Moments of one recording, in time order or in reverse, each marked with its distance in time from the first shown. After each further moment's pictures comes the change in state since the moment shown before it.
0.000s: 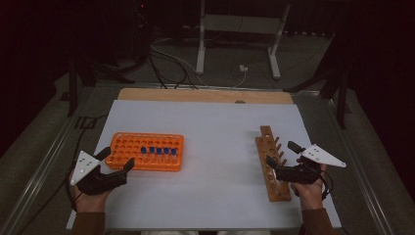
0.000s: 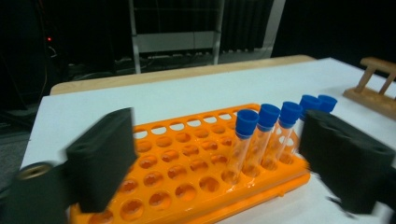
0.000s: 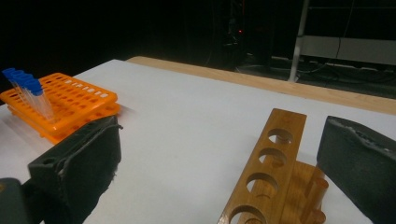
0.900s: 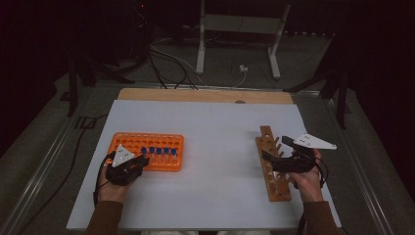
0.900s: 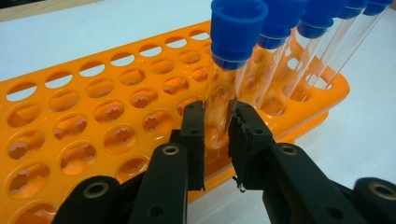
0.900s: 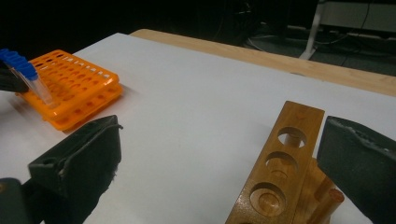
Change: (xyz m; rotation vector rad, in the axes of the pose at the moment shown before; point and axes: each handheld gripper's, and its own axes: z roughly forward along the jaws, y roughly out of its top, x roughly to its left) left arm -0.016 -0.022 0.069 0.333 -0.101 0.103; right arm -0.008 0.019 0.024 0.141 0.047 -0.003
